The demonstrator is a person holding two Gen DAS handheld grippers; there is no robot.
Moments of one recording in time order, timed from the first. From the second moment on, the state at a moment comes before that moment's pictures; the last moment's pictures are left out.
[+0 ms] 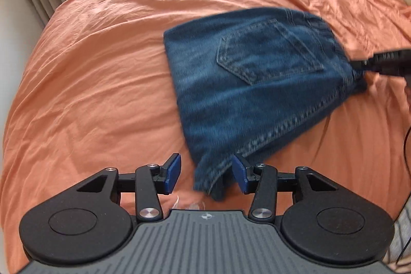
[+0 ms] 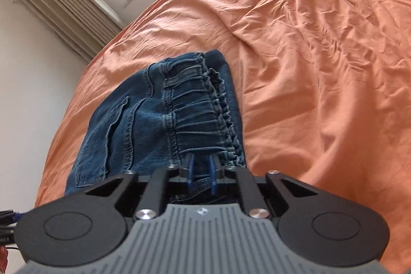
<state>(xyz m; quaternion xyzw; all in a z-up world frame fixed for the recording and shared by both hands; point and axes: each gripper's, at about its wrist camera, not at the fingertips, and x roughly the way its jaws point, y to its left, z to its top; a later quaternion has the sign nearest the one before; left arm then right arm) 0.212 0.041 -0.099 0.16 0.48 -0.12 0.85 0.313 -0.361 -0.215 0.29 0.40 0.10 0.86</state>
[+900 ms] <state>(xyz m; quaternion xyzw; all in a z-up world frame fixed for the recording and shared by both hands) 0.250 0.025 -0.172 0.20 0.61 -0.06 0.76 0.307 -0.358 -0.222 0.28 0.39 0.13 0.87</state>
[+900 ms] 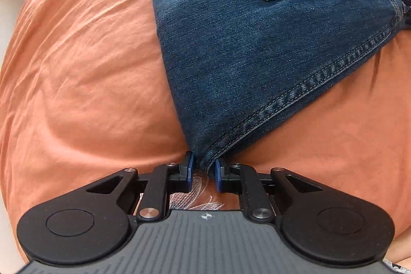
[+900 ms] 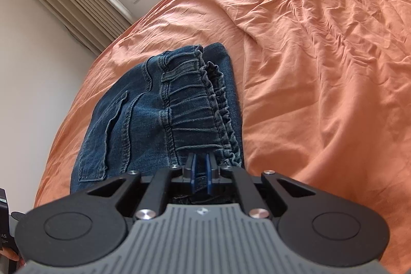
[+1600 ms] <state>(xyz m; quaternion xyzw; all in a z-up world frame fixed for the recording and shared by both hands) 0.253 0.079 -0.099 -0.15 0.45 -0.06 0.88 0.289 -0.402 -0.213 0.40 0.37 0.15 0.82</state>
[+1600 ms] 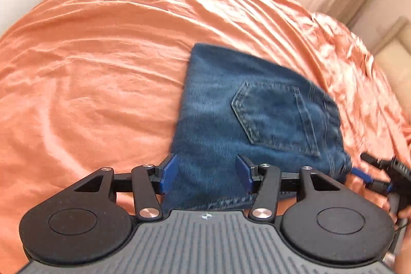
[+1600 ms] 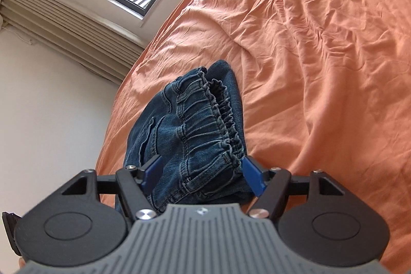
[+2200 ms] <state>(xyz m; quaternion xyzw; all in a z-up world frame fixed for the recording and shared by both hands) 0.357 0.127 -0.197 -0.36 0.47 -0.14 0.80 0.396 -0.405 -0.258 0.40 0.43 0.22 0.78</state>
